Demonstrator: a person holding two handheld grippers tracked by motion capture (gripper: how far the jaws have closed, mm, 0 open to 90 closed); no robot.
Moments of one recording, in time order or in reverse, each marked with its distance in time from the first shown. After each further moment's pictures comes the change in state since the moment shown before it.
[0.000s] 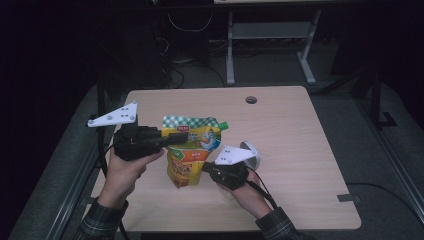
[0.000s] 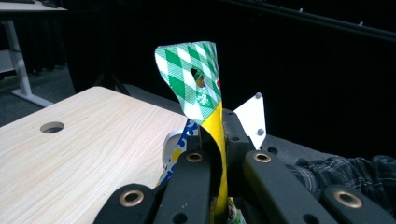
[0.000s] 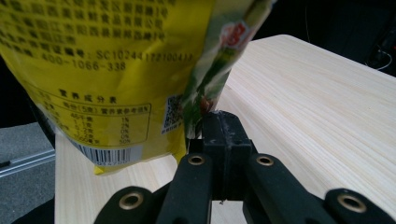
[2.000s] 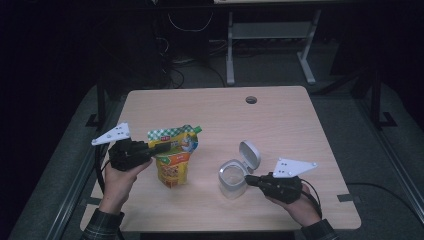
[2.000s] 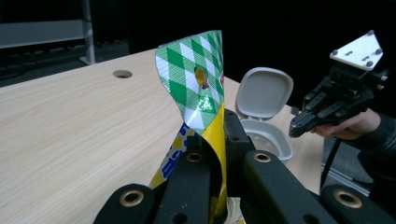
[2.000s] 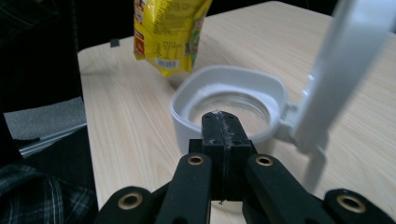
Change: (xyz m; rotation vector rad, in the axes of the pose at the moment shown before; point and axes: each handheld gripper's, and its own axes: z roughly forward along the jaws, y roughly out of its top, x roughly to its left) left arm 0.042 -0.077 -0.026 0.038 0.210 -0.080; right arm -0.038 -0.061 -0.106 0.049 0.043 0.060
